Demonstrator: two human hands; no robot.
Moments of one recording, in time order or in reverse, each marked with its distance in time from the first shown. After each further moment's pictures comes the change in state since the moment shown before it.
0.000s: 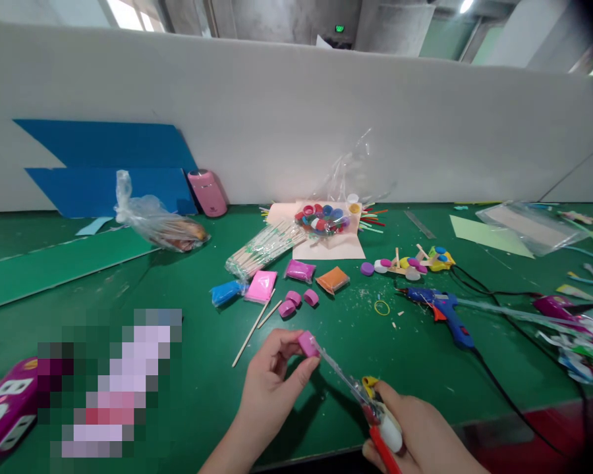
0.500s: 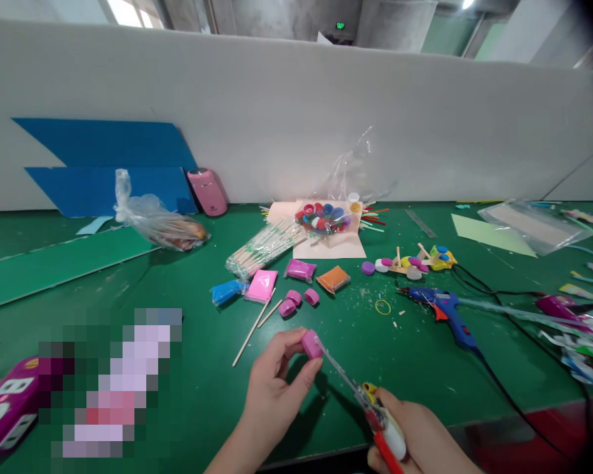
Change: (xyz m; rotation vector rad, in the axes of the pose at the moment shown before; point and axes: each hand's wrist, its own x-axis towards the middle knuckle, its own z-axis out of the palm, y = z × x) left_hand -0.002 -0.004 0.002 0.098 0.003 0.076; right_hand 0.003 0.010 0.012 0.124 -0.053 0.004
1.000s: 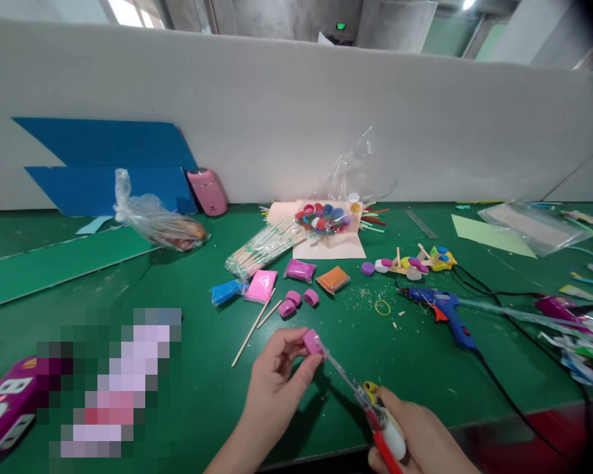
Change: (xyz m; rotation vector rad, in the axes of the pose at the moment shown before) left_hand 0.004 0.010 0.005 -0.154 0.017 -0.149; right_hand -0.004 -0.015 -0.010 -0.052 0.036 0.027
